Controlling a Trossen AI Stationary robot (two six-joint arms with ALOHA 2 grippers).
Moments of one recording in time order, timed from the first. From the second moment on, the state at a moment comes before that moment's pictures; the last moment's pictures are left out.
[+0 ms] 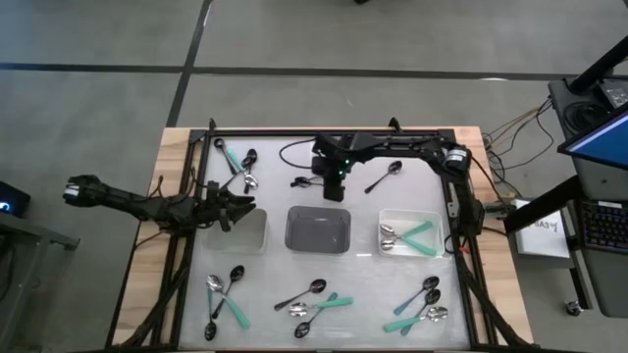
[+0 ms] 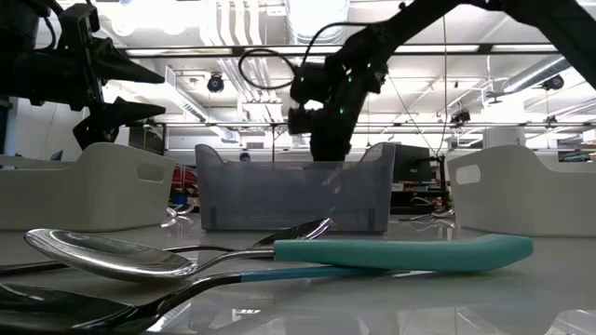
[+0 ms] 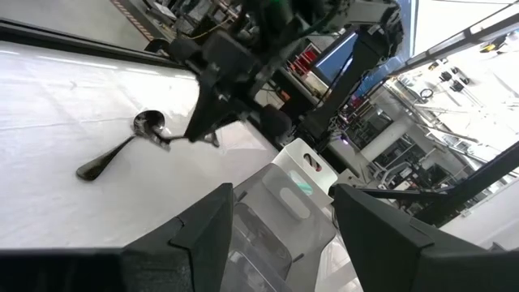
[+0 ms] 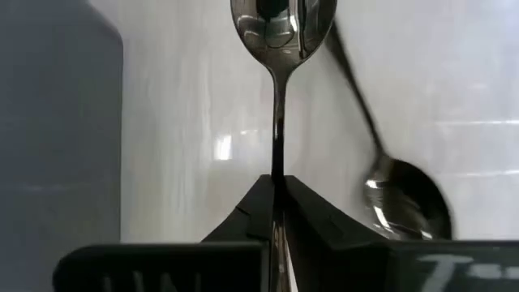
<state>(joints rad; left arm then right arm) -0.21 0.36 0.02 0.29 -0.49 -0.77 -0.38 2.05 1.58 -0.71 -0.26 -0.26</state>
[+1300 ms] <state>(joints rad) -0.21 0.36 0.02 0.29 -0.49 -0.77 -0.04 1.87 1.45 -0.61 -0.26 0.05</state>
